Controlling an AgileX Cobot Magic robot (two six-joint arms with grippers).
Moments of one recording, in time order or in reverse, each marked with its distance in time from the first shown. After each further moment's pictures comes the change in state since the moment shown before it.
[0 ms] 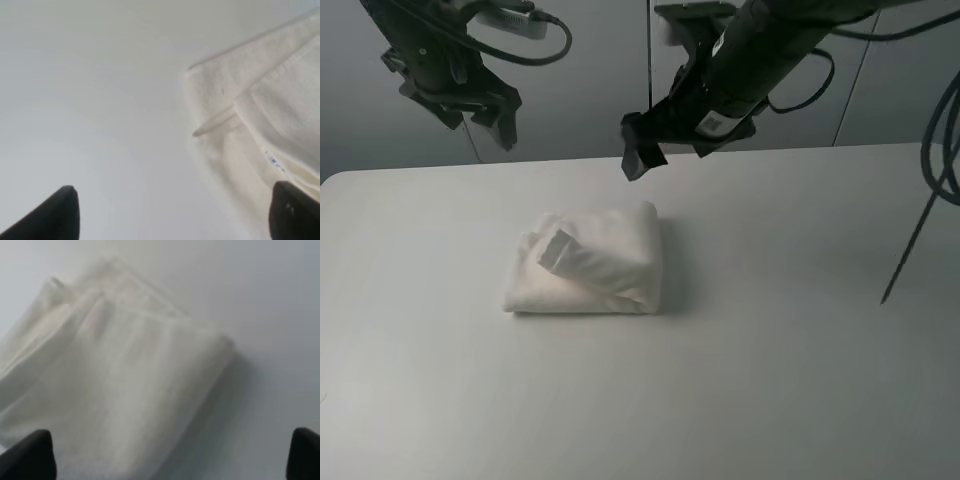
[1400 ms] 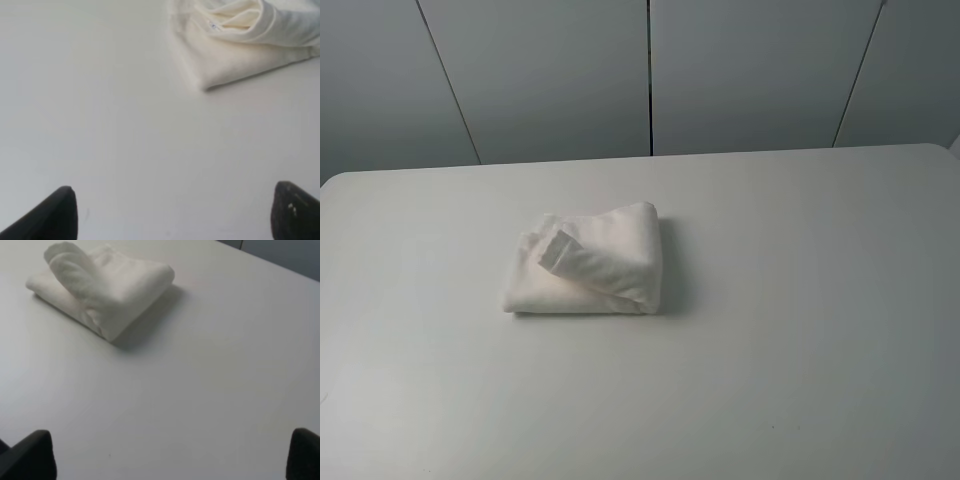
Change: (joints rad) left arm 0.000 -1.625 0.989 -0.071 0.132 -0.125; right arm 0.002 -1.634 0.696 -0.161 0.515 0.033
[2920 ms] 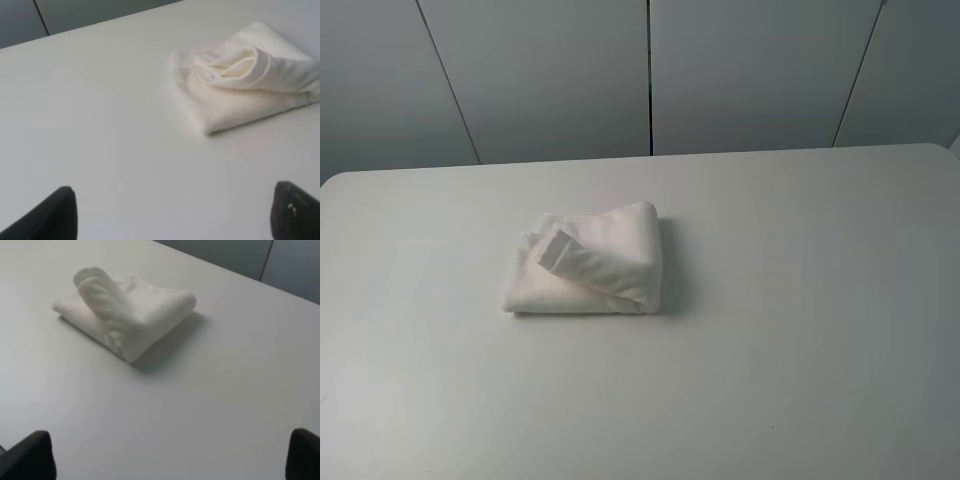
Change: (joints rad) left arm 0.000 -0.223 0.138 0.012 -0.126 0.015; right arm -0.052 -0.093 0.080 0.093 -0.070 -0.070
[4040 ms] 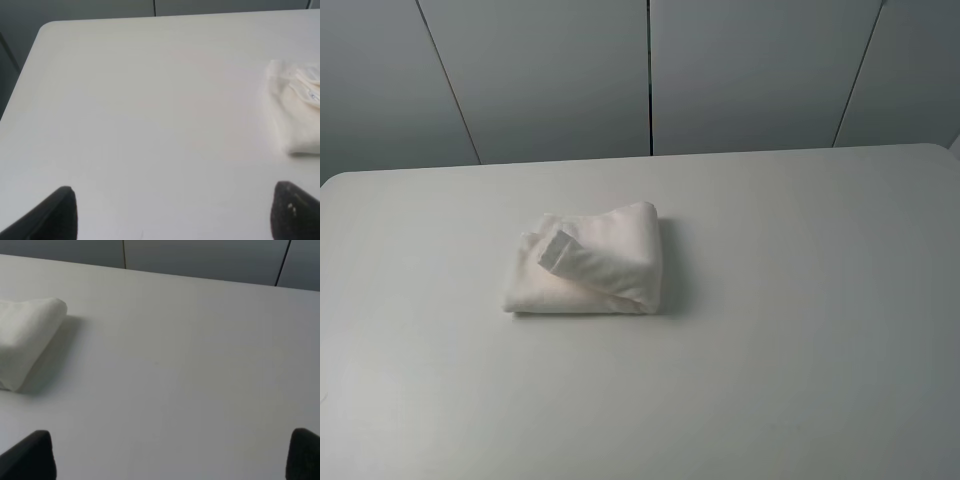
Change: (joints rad) left arm 0.343 0.000 0.000 0.009 0.000 -0.019; right arm -0.399 0.000 0.000 -0.023 -0.004 0.034
